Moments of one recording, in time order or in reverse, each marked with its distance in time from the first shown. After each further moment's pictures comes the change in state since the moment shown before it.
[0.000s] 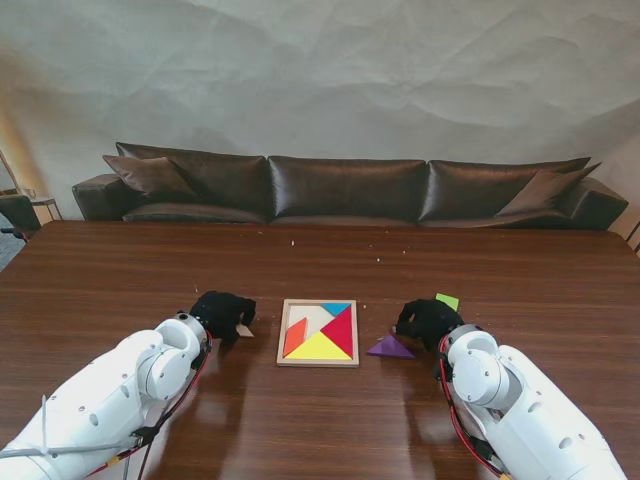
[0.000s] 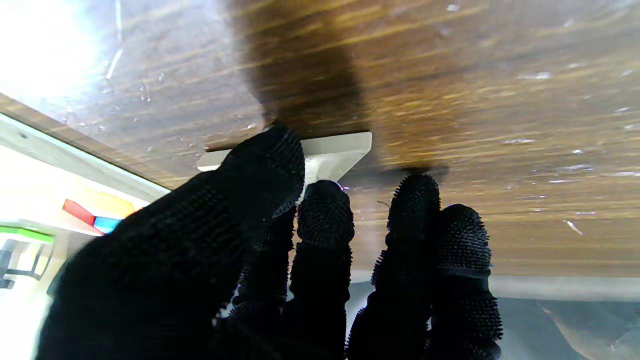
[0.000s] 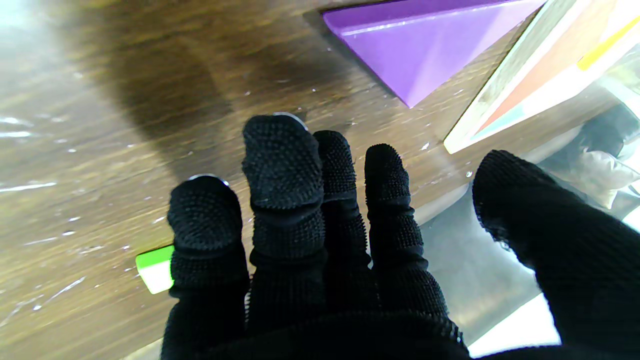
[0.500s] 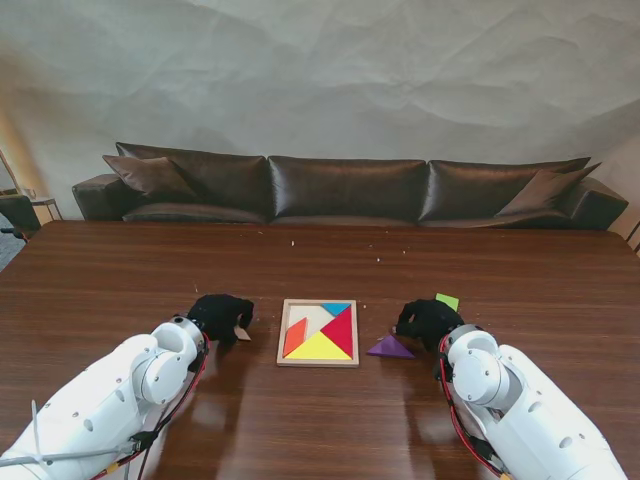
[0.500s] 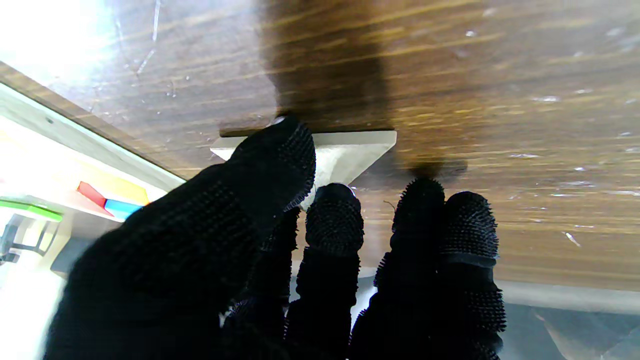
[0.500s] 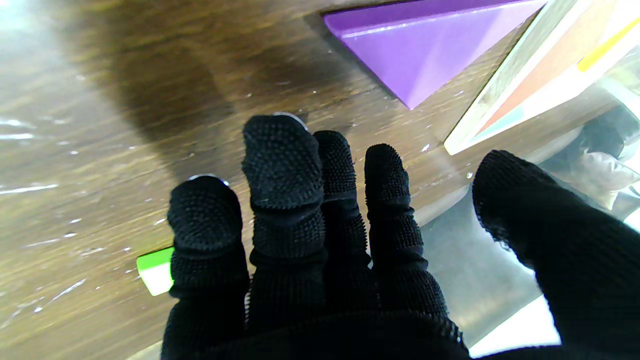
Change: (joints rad) left arm 0.038 -0.004 -0.046 -0.019 -0.031 -0.021 0.011; right arm 0.001 0.001 0.000 0.000 0.002 0.001 0.006; left_hand 0.035 -0.037 -0.012 -0.001 0.040 0.018 0.076 -0.003 -0.035 0.069 0.160 -0.185 0.027 0.038 -0.059 -0.063 0.114 0.013 -0.072 -0.127; right_hand 0.000 0.000 0.000 0.000 0.000 0.001 0.000 0.000 0.000 0.000 0.000 0.000 0.000 0.000 0.000 0.000 0.000 0.000 0.000 0.000
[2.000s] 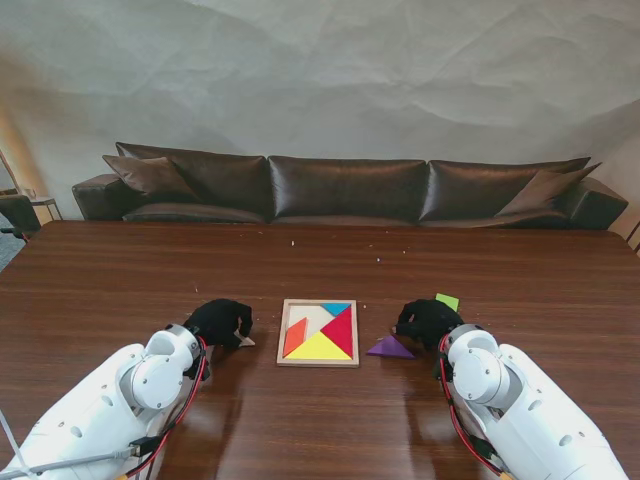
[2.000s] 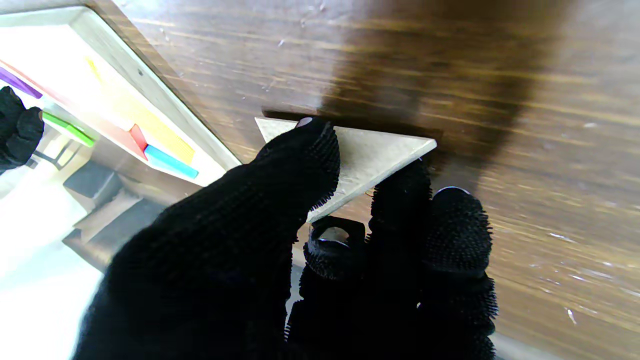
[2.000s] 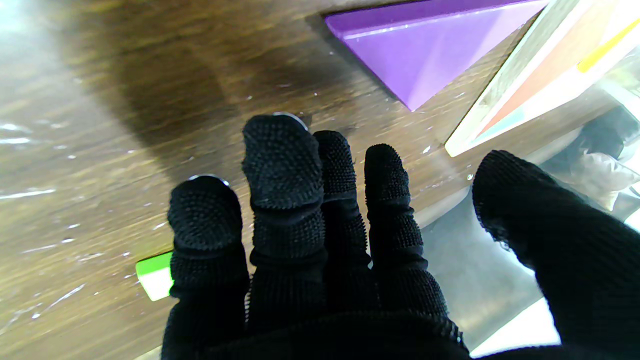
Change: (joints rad) left arm 0.074 -0.032 -0.107 -0.023 -0.217 -0.048 -0.032; right arm 0.008 0.001 -0.005 0.011 0.010 -0.006 0.005; left_hand 0.101 0.003 -0.047 0.000 0.153 -0.004 0.061 -0.024 -0.041 0.037 0.210 0.411 0.238 -0.135 0.055 0.380 0.176 -0.107 0.274 0.164; right_hand 0.000 0.001 0.000 0.000 0.000 0.001 0.000 0.000 0.000 0.000 0.000 0.000 0.000 0.000 0.000 0.000 -0.001 0.000 0.000 0.000
